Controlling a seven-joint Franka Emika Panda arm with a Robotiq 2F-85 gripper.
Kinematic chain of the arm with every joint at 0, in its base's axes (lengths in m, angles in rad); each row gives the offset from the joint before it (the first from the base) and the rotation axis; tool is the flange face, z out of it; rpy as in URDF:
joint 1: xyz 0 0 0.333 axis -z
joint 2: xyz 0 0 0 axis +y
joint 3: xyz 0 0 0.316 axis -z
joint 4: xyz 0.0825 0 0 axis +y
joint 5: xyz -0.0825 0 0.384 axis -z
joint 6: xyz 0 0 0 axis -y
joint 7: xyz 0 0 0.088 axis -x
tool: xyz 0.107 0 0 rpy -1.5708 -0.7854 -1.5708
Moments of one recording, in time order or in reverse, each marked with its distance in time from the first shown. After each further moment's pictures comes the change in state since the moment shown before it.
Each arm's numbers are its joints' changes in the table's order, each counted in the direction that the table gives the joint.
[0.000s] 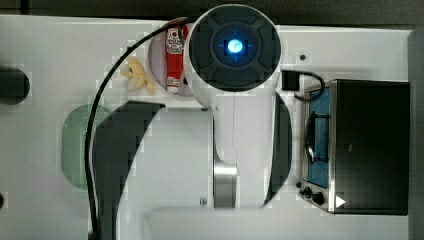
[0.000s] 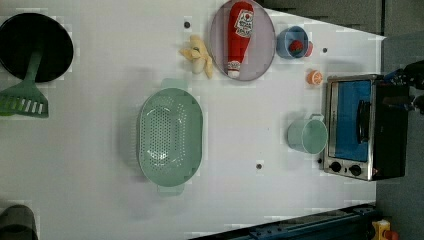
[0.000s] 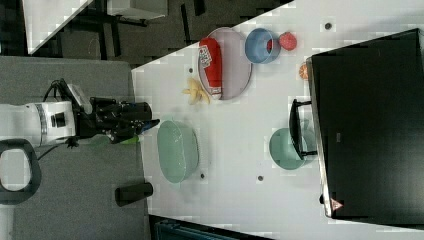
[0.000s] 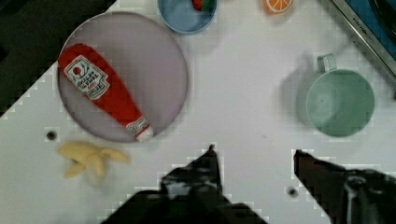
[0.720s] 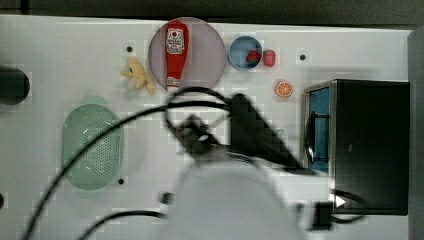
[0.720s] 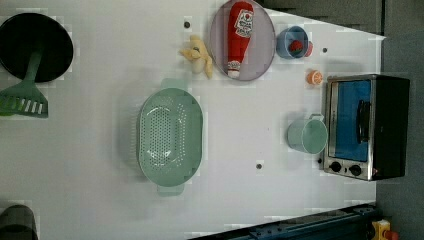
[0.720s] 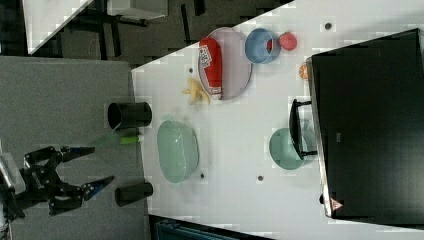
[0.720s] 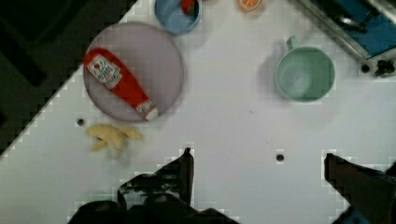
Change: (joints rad) arm 0.023 -0.332 -0.055 0.067 -0.021 -0.131 -0.088
